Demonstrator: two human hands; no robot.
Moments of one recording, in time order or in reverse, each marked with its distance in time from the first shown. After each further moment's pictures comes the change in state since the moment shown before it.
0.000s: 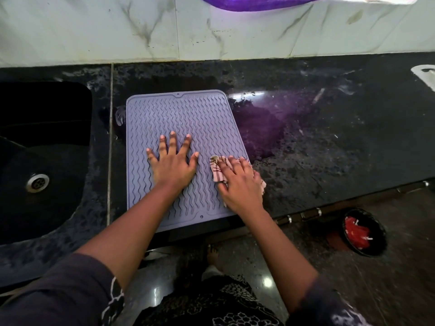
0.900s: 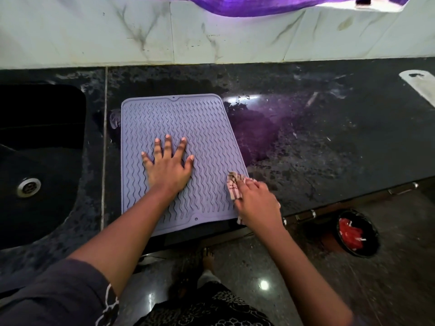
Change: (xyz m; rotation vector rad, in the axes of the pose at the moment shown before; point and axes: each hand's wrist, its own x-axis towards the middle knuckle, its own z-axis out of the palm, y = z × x) left_hand -0.001 0.000 0.000 0.007 -0.003 -0.002; right_hand -0.034 0.027 -0.014 -0.108 -0.055 0.055
